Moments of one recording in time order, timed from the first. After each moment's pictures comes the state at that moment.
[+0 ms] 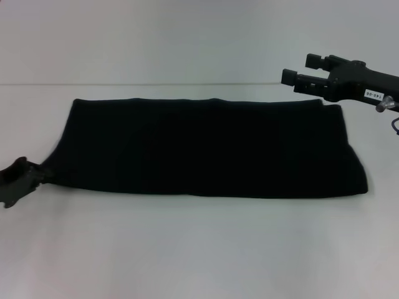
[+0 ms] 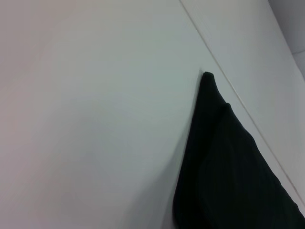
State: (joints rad) left arm -0.55 -1.97 0.19 0.50 2.40 1.18 -2.42; right arm 0.69 2.06 -0.57 -0.63 -1.87 -1.31 1.49
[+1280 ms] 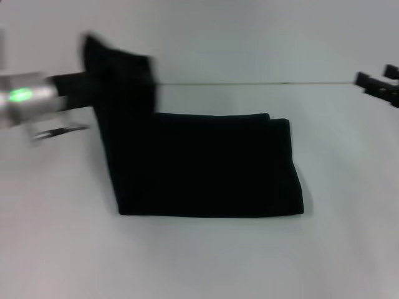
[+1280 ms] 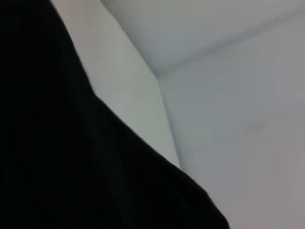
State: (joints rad) left arm -0.83 -1.98 0.22 0.48 2.26 1.43 -2.37; right arm 0.57 2.02 -0.49 -0.62 -1.82 -1.17 1.44
